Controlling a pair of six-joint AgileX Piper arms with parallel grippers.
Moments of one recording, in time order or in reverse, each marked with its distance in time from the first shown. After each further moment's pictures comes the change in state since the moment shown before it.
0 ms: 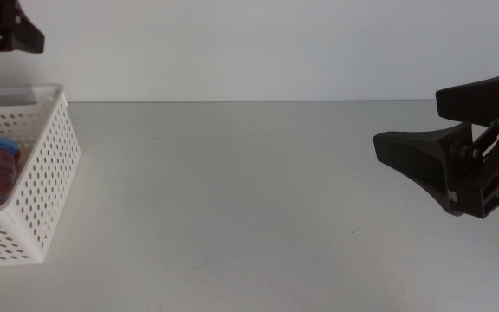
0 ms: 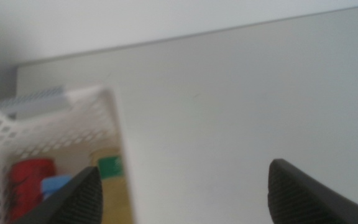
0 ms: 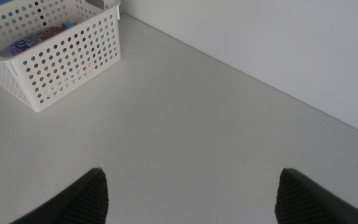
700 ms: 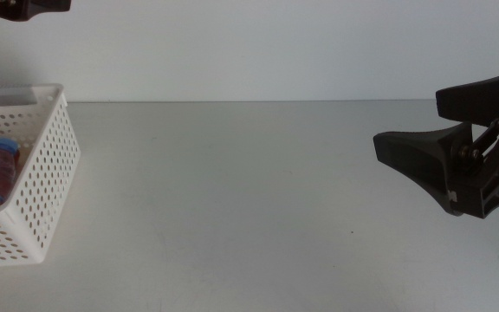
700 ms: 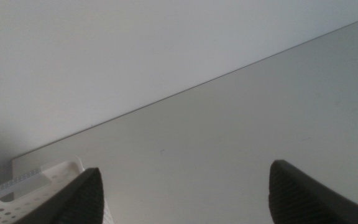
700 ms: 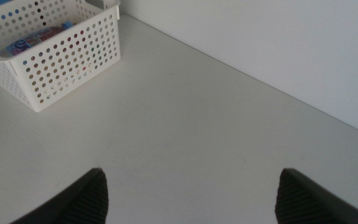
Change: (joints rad) left arm -0.229 -0.185 0.000 0.102 -0.050 -0.035; right arm 0.000 0.000 0.000 0.000 0.000 0.000
